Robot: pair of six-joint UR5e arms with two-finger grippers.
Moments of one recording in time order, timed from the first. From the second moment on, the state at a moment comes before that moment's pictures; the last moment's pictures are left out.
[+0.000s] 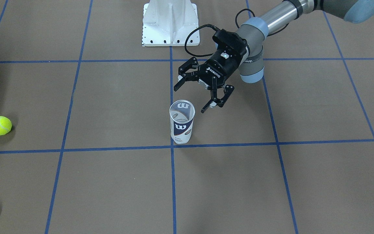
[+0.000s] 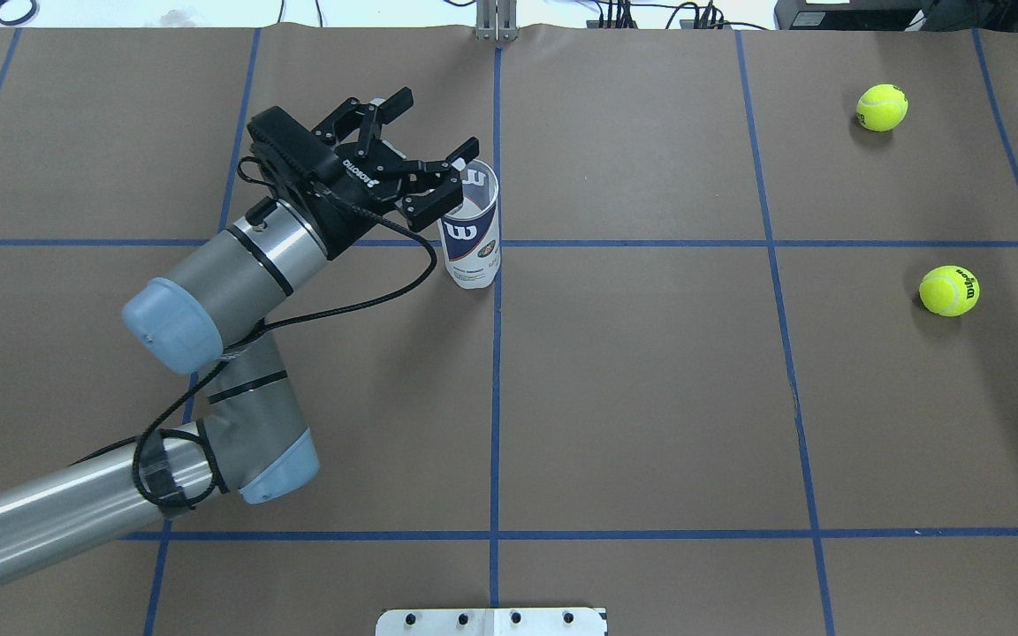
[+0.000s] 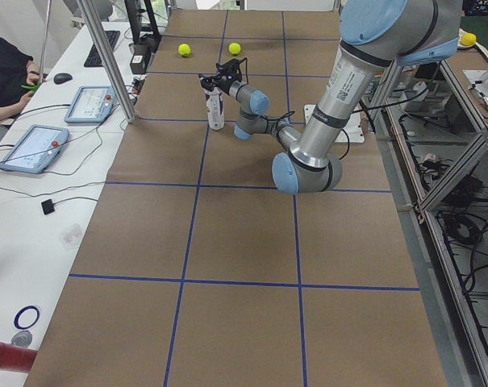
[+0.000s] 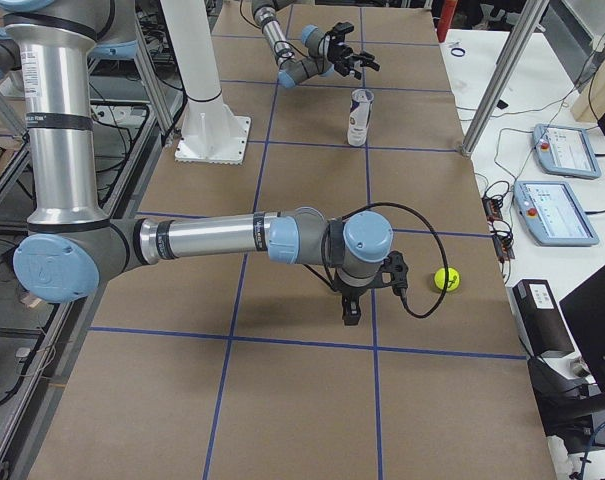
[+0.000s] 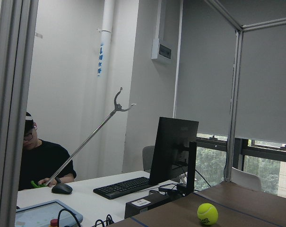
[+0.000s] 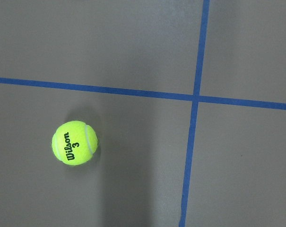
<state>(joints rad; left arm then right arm) -0.54 -2.14 -1.47 -3.14 -1.18 -0.48 1.57 -1.54 1.69 -1.73 2.43 -0.11</state>
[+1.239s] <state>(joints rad) -0.53 -1.84 -1.72 -2.67 -1.36 -0.84 1.41 -1.51 1.72 -1.69 2.27 0.18</state>
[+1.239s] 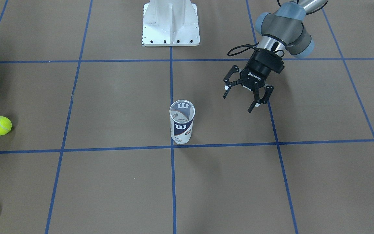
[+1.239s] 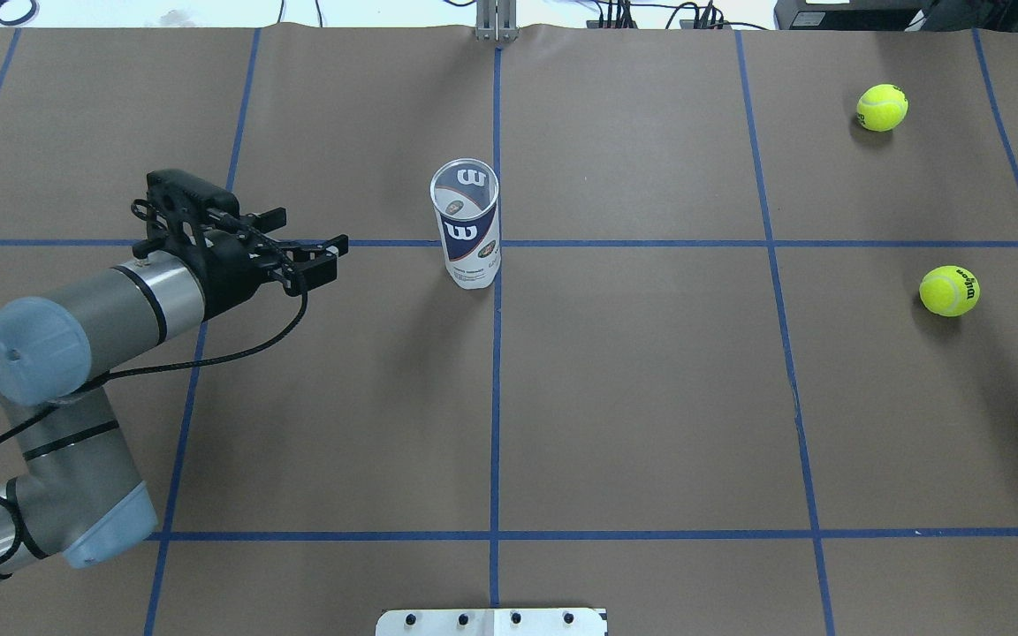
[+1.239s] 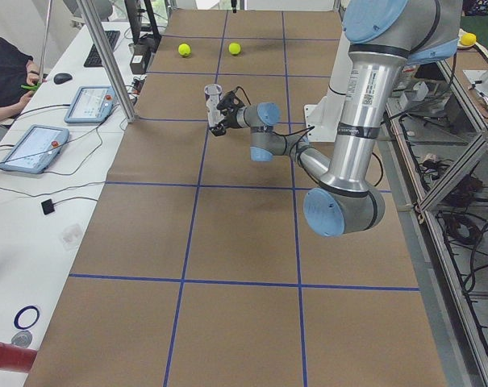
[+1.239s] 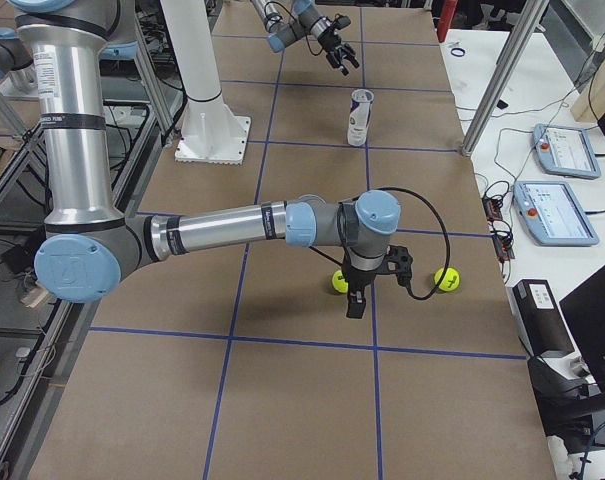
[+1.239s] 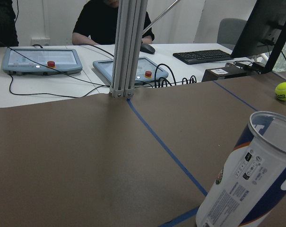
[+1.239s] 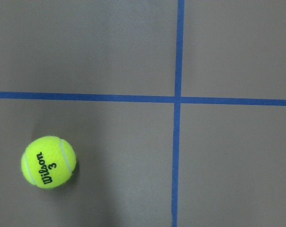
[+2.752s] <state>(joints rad) -0.45 -1.87 -1.67 -2.67 -1.24 -0.84 1.13 -1.47 1.54 -1.33 2.25 0.42</state>
